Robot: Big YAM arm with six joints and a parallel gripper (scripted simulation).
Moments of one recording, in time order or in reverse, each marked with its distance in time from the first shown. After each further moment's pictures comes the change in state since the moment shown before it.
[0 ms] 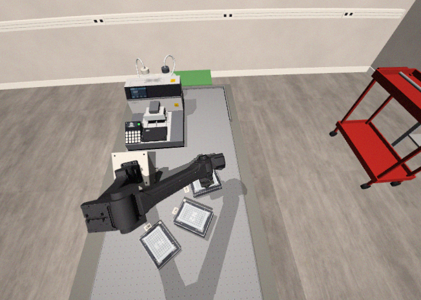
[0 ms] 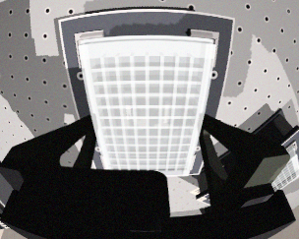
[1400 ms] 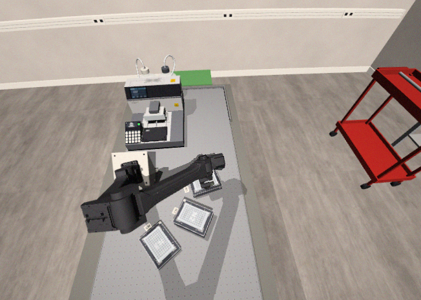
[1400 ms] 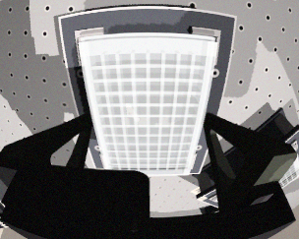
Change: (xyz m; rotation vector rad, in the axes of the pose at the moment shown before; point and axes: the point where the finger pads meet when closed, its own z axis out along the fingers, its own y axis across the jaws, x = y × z) arm 0.002 0.000 0.001 0.000 0.005 -0.003
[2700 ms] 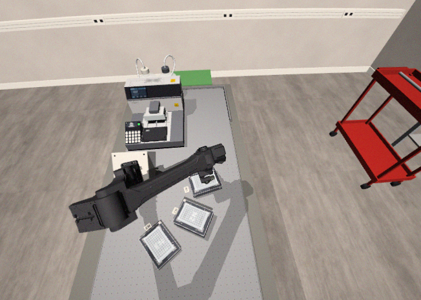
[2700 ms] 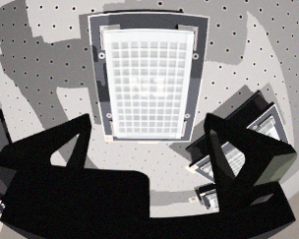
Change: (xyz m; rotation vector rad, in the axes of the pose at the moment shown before) arm -0.002 0.001 -0.058 0.001 -0.004 -0.011
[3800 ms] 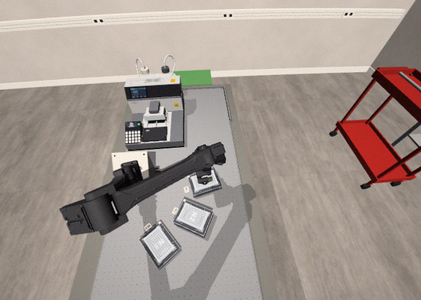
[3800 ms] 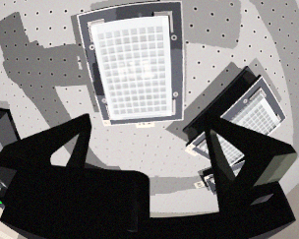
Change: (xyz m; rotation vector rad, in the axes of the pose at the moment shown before) arm 0.011 -0.014 -0.028 0.004 0.011 0.099
